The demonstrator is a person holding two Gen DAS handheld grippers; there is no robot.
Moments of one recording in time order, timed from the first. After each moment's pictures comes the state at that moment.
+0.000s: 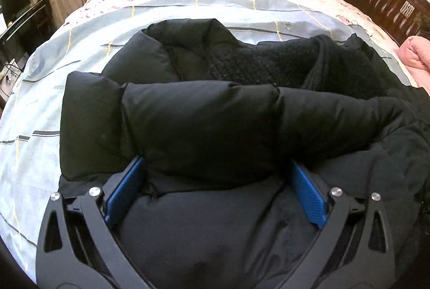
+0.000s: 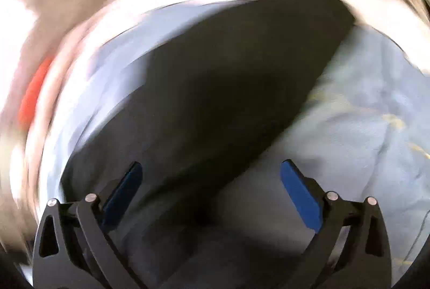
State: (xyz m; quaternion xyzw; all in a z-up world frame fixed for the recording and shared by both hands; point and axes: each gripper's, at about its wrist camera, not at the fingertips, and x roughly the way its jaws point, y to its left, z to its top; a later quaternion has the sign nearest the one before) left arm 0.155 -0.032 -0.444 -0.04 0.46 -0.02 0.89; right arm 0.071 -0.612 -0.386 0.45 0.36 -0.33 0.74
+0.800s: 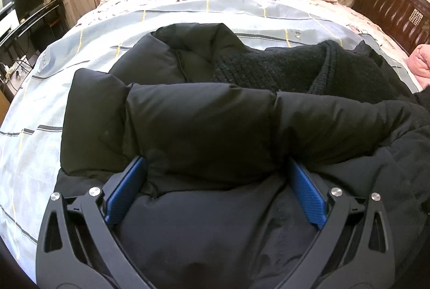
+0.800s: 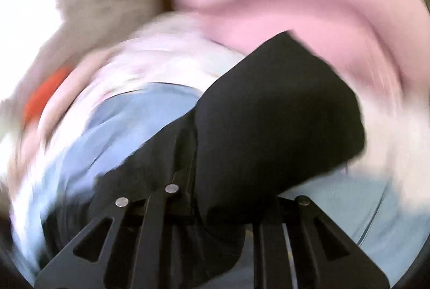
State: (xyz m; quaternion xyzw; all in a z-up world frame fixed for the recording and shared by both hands) left arm 0.158 -0.039 -0.448 -0.04 0.44 0.01 0.90; right arm 0.138 -0.578 -0.280 0.12 0.31 -0.20 0.92
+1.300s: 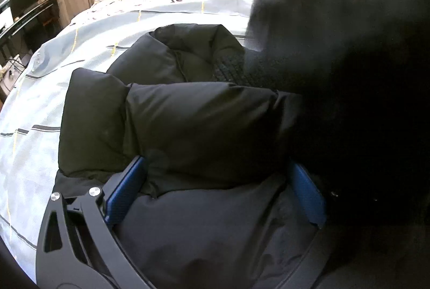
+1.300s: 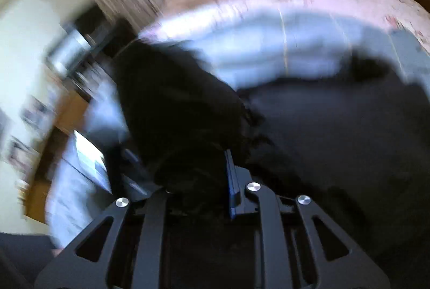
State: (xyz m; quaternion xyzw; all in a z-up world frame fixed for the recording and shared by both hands) left arm 0.157 -0.032 -0.448 -0.06 0.43 -0.01 0.90; right arm 0.121 -0.188 -0.370 0.05 0.48 0.20 0.85
